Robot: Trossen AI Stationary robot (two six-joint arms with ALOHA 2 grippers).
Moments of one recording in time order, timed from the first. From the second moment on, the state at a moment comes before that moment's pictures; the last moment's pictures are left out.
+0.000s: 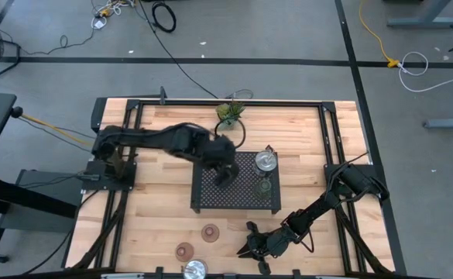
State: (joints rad) left arm -0.12 1.85 1.99 -1.26 -0.18 -0.67; right arm 0.70 2.09 0.92 0.72 0.25 0.49
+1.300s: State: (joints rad) left arm -0.03 1.94 1.99 -1.12 -0.09 -0.59; right arm 0.70 2.09 0.92 0.72 0.25 0.49
